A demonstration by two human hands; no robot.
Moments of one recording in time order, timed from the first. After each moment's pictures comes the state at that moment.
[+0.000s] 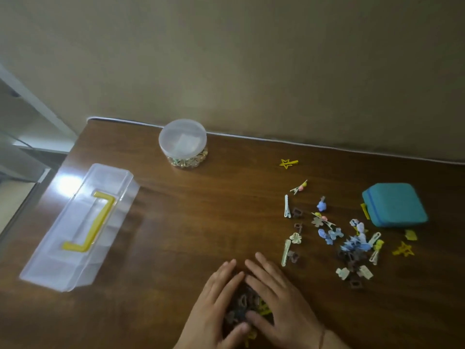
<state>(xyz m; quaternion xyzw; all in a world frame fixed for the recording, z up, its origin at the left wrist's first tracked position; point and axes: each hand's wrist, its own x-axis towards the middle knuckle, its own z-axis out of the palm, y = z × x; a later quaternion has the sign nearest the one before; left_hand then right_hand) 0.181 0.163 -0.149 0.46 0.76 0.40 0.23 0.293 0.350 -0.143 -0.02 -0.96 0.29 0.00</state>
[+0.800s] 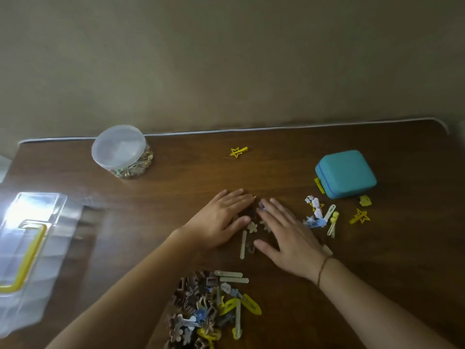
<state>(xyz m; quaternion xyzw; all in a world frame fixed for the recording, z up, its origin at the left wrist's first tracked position) 0.094 0.355 -0.140 0.66 0.69 0.18 0.24 0.297 0.471 -0.135 -0.21 -0.95 0.21 -0.08</state>
